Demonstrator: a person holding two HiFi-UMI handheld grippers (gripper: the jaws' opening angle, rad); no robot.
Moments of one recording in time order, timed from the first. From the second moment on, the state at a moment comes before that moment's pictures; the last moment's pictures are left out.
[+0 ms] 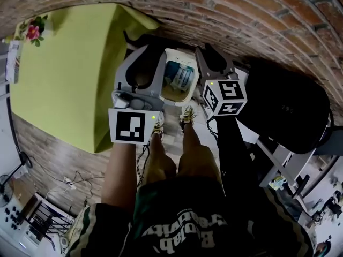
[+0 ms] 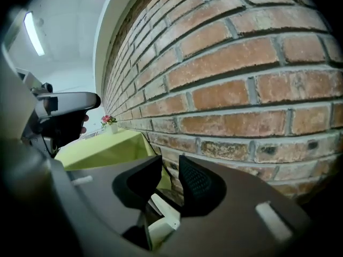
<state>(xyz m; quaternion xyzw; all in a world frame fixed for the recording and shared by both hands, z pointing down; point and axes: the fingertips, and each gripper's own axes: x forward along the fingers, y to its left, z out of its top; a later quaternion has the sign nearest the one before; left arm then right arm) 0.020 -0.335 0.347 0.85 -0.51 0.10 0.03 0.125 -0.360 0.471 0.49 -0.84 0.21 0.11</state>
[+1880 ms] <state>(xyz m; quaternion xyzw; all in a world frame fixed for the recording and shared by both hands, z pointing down) -0.031 -0.307 0.417 0.82 -0.54 0.16 0.08 0.082 -0.348 0.649 0.36 -0.82 0.29 0.34</state>
